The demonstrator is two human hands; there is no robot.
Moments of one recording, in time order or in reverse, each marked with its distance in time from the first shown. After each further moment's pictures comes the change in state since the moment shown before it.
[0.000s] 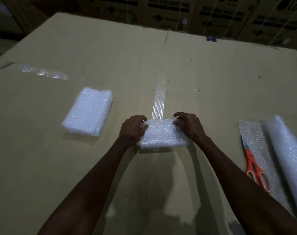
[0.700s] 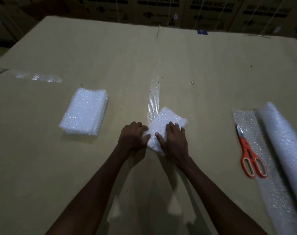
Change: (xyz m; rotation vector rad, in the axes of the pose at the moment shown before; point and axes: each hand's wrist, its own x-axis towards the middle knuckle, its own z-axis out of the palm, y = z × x) left_hand -0.043 0.001 0.013 0.287 0.079 0.370; right_hand -0.083 -0.034 0.072 -0.287 0.036 0.065
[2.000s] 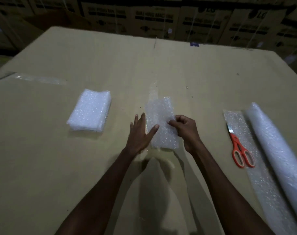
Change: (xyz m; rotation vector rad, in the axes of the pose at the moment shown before) left_hand -0.011 0.048 -0.031 -0.639 -0.148 -0.448; right_hand -0.021 -0.026 -0.111 1.217 0.026 0.411
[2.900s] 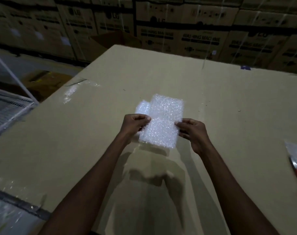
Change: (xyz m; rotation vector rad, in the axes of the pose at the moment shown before) left_hand -0.022 -0.070 -0.226 -0.678 0.276 -0.241; right_hand 0.005 -0.038 0.173 0.135 -0.194 0.083
